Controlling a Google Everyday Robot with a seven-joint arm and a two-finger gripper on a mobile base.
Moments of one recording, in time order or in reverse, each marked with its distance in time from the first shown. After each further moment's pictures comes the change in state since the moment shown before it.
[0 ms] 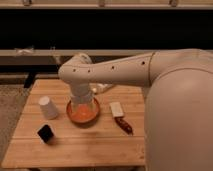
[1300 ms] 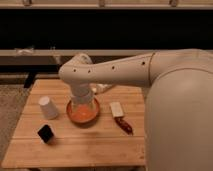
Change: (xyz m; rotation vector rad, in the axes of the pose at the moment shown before) arm 0.003 -0.004 0.000 0.005 0.000 0.028
